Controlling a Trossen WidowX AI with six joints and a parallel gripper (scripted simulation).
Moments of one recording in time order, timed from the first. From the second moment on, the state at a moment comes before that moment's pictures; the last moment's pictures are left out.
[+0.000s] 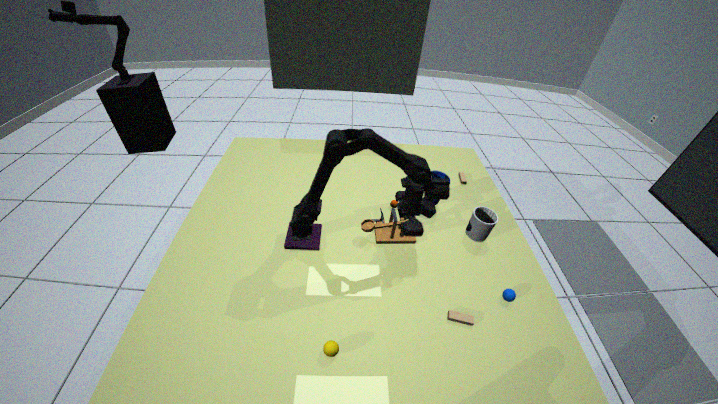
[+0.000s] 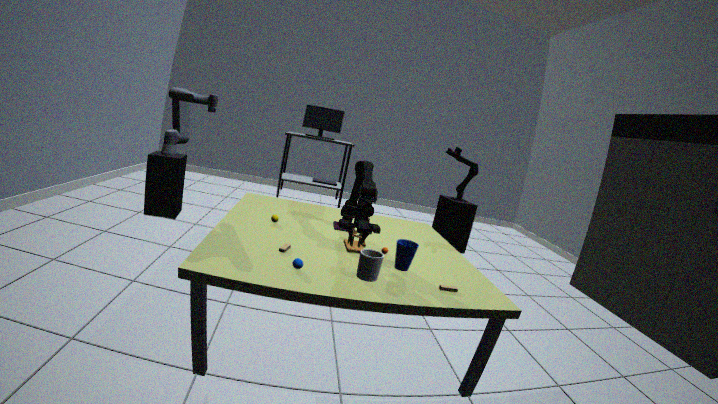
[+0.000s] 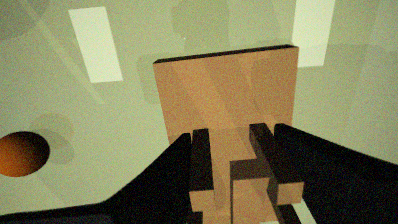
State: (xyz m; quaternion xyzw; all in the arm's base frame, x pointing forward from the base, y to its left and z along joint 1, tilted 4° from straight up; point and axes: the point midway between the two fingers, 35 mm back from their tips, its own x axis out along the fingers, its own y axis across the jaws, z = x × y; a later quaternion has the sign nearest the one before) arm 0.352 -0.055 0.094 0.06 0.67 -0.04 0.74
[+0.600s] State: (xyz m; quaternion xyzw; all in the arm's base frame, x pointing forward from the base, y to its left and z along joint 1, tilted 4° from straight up) arm 0.349 -0.056 0.146 0.06 0.68 -0.04 0.73
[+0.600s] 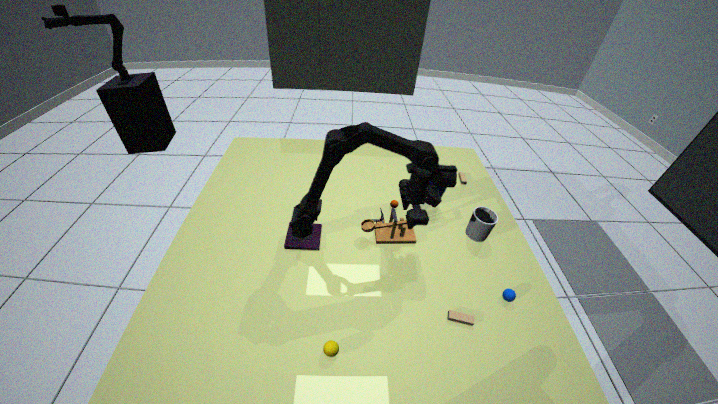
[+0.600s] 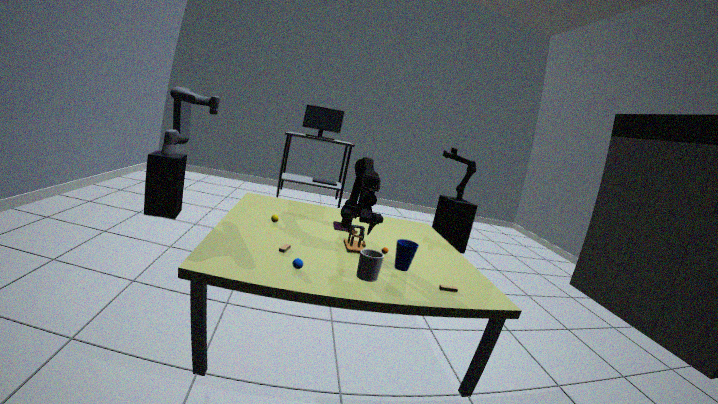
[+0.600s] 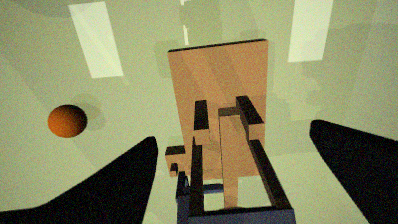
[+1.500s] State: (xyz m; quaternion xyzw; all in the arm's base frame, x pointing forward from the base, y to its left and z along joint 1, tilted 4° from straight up) arm 0.347 -0.055 0.138 0.06 0.66 -0.04 0.74
